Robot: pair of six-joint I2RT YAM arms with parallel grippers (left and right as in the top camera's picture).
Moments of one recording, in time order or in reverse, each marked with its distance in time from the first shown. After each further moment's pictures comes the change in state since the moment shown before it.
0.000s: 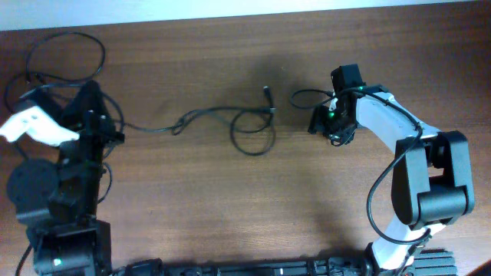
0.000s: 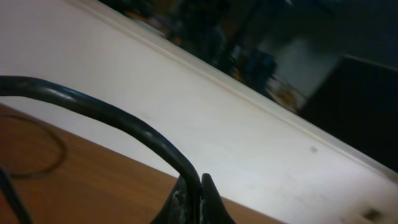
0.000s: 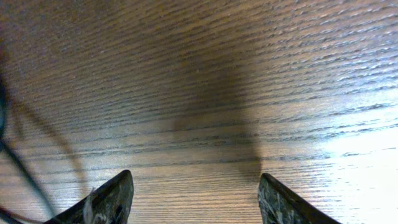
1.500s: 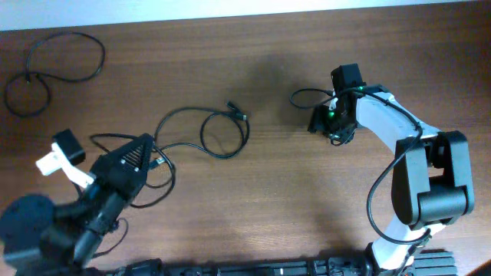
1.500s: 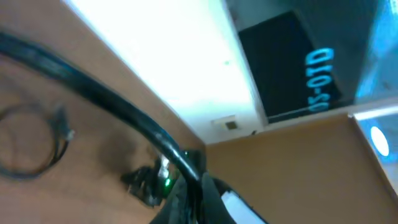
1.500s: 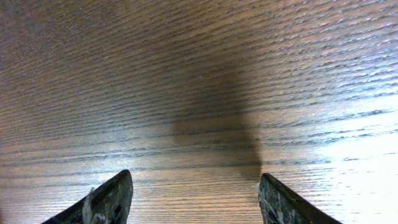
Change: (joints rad) left arm 0.004 -0.125 0.145 -0.483 0.431 -0.528; right arm 0.000 0.000 0.000 0.012 0.000 0.000
